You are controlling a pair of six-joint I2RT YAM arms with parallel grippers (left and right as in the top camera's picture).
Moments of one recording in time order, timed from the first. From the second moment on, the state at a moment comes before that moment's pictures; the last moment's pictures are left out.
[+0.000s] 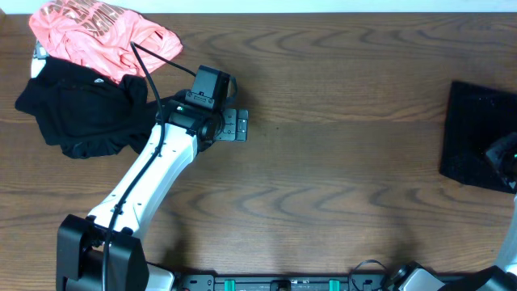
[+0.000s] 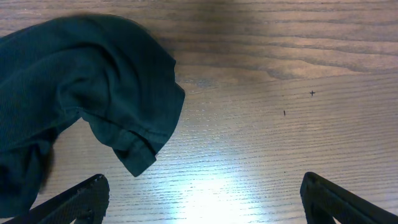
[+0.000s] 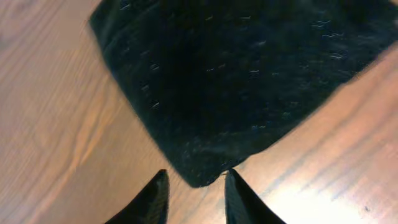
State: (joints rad) left arm -0.35 1.58 1.20 -0.74 -0.04 -0.26; right arm -0.70 1.33 1.03 -0.70 -0.05 0.37
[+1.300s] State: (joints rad) left arm -0.35 1.66 1.20 -0.70 -0.03 -0.26; right arm -1.05 1.87 1.03 -0.08 -0.10 0.38
